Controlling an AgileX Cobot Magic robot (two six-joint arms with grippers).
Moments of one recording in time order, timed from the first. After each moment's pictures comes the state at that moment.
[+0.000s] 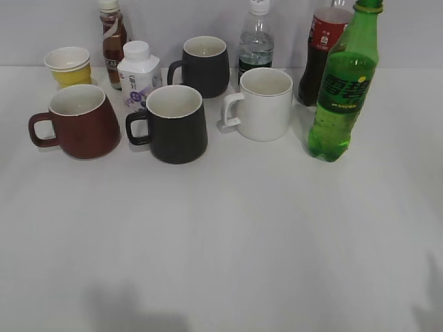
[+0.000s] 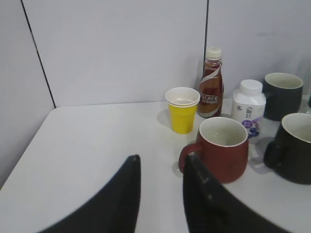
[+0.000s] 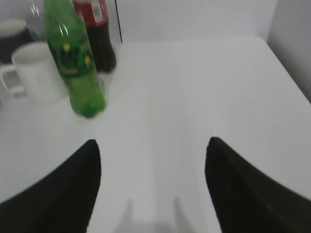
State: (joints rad) left arm -0.02 0.23 -0.50 -0.01 0.53 0.03; right arm 0.05 0.08 -0.52 0.00 0.79 0.05
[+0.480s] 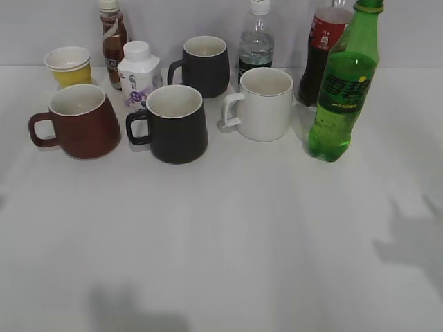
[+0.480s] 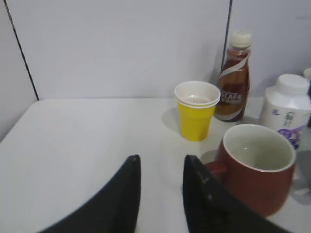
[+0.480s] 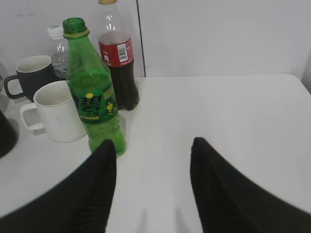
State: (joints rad) left arm -0.02 0.74 -0.35 -0.04 -0.12 0.03; right arm 0.13 0.39 -0.48 0.02 0.37 0.05
